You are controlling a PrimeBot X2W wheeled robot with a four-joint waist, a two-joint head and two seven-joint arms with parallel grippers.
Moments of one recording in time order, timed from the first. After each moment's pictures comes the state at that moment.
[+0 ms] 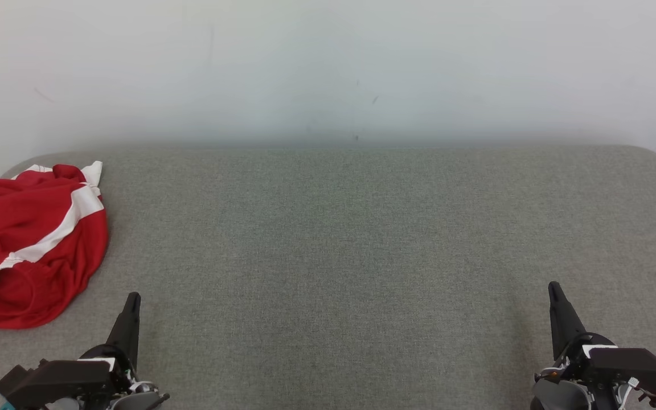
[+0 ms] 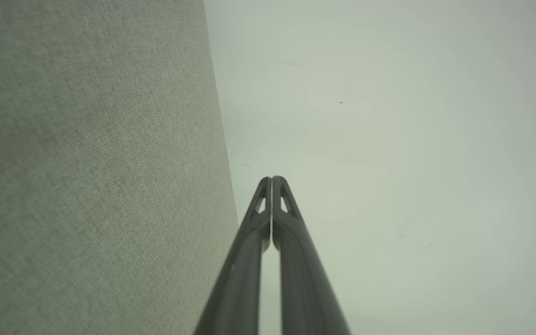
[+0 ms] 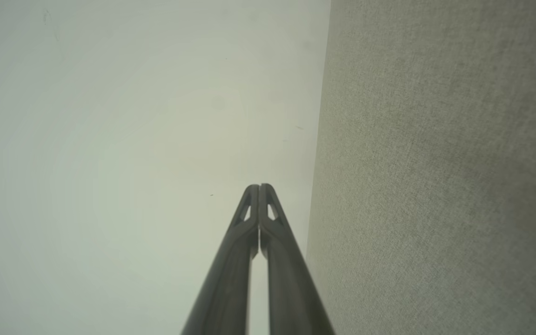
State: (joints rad) left arm -0.21 0.05 0.14 0.35 -1.59 -0.13 0.18; right arm -0.13 -0.05 -0.10 0.27 1.61 0.13 0.05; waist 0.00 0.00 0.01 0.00
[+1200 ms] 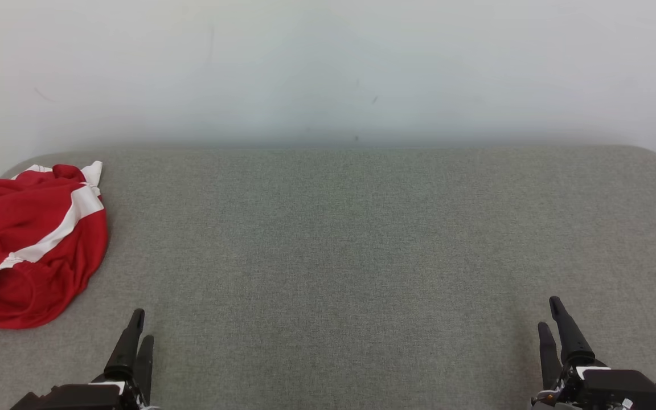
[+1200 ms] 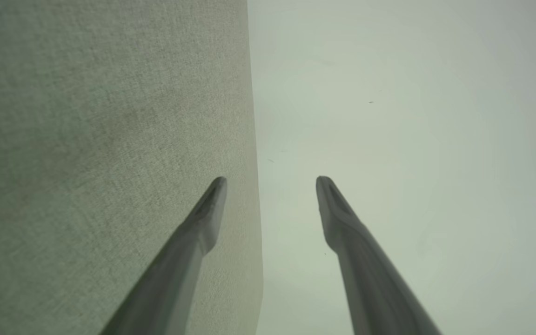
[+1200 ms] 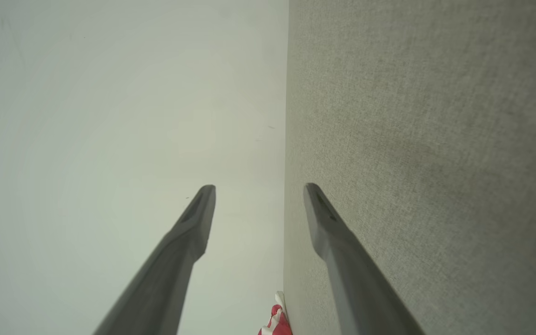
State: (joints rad) left arm -0.18 0.04 0.14 0.39 -1.59 -0.13 0.18; right arm -0.10 -0.05 -0.09 0.31 1.61 0.13 0.05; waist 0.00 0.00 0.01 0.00
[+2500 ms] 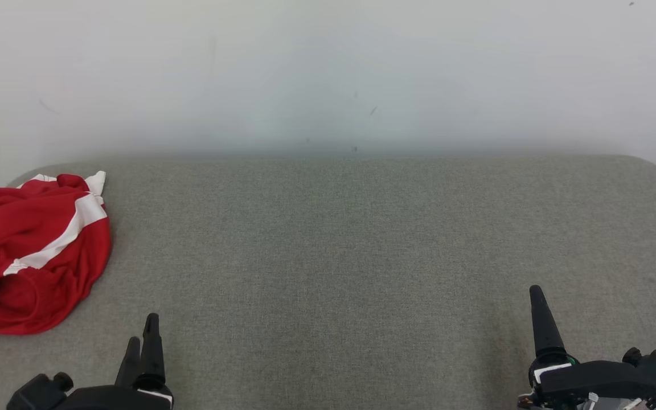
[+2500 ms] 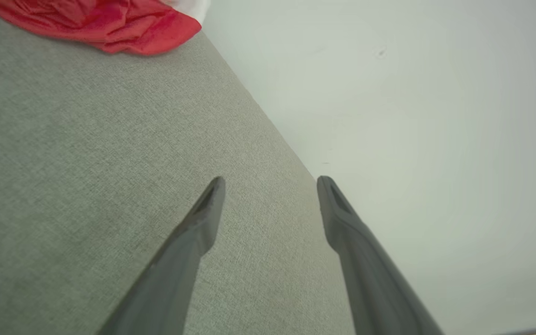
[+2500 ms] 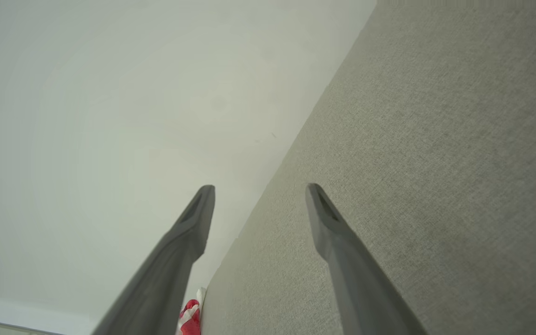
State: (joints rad) left arm -0.08 0.05 0.02 0.25 -1.01 -0.05 -0.02; right arm -0.08 -0.05 -0.02 0.26 1.13 0.13 -0.08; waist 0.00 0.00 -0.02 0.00
